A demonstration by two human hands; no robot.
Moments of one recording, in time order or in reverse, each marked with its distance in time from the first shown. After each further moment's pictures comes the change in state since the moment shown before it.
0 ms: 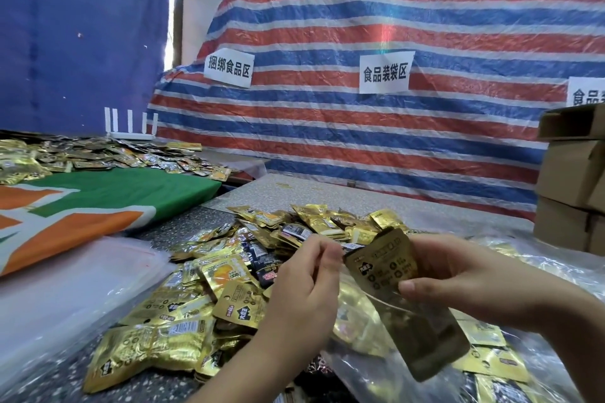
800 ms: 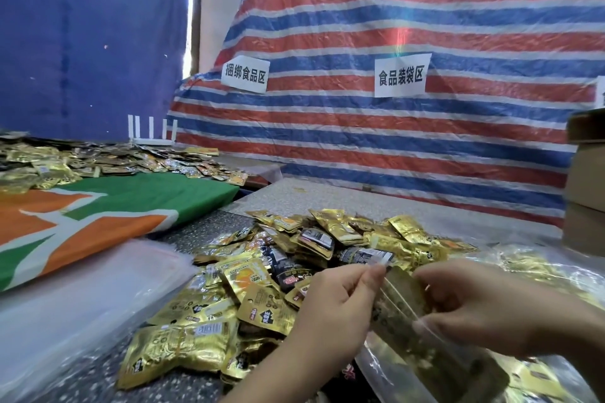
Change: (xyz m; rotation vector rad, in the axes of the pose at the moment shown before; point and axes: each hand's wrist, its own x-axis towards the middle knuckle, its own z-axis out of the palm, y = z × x) left_hand 0.000 0.014 -0.001 0.026 -0.165 -0.072; right_hand 0.004 -0.022 0.019 -0.399 -0.035 0.138
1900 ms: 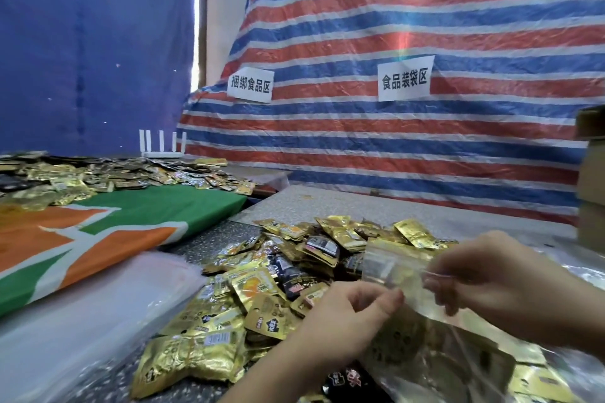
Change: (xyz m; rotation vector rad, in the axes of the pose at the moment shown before) left_hand -0.003 0.007 -0.010 -0.090 -0.211 -0.339; right_hand -0.004 0.004 -0.008 -0.080 0.330 -0.168
